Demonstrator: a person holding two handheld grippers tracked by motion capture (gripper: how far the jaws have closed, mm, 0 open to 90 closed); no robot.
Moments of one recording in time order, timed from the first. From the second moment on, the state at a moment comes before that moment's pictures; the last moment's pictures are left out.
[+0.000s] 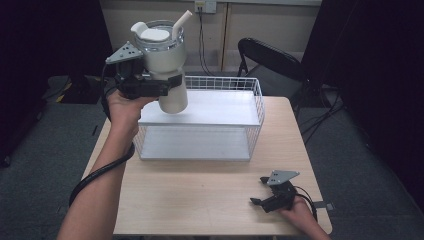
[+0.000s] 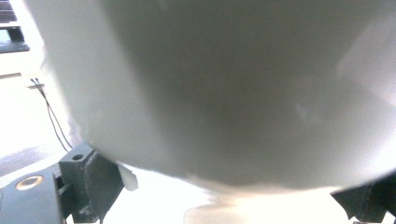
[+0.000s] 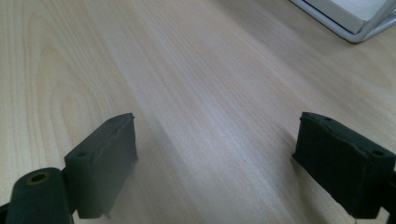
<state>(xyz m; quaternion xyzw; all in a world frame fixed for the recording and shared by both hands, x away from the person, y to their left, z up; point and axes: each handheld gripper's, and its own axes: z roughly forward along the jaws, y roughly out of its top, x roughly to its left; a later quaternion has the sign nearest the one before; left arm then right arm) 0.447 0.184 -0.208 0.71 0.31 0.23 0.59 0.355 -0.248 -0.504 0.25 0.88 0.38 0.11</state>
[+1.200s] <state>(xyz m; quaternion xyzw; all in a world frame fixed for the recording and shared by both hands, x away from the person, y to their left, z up) 0.480 0.168 -0.228 0.71 0.32 0.26 0.57 0.354 -0.248 -0.504 0.25 0.88 0.38 0.11</state>
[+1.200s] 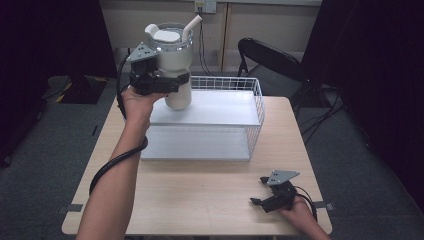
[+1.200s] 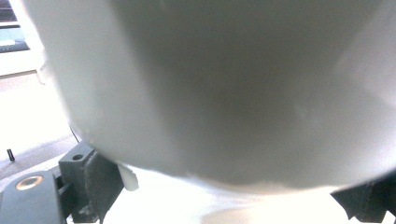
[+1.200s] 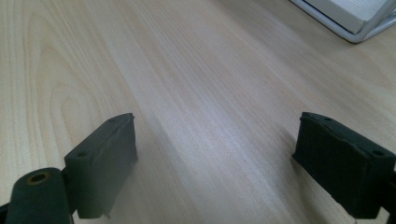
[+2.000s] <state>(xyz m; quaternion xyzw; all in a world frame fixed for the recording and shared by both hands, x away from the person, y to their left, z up) 0.491 0.159 -0.245 0.71 0.34 0.26 0.56 0.354 -0.248 -0.504 0.25 0.88 0.38 0.10</state>
